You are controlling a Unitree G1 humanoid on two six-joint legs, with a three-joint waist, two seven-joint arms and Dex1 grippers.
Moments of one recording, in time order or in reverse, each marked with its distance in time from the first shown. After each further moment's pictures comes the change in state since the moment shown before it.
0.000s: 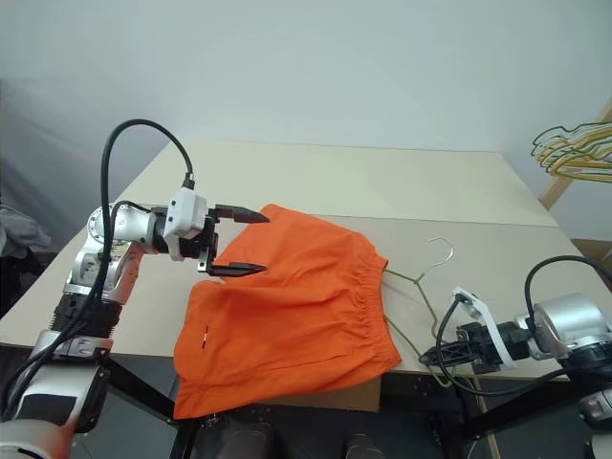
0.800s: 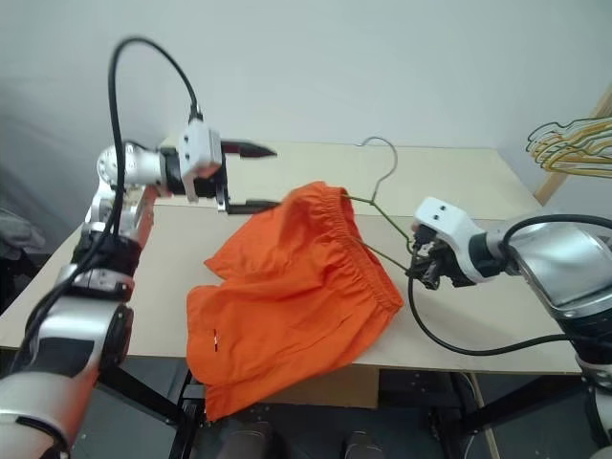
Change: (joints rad) left arm -0.474 -0.101 -0.008 0.547 0.168 -0.283 0.088; right arm -0.324 -0.076 0.060 -0.563 -0.230 -0.143 -0.308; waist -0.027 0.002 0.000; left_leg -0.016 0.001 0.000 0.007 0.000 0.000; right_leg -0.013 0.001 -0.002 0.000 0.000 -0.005
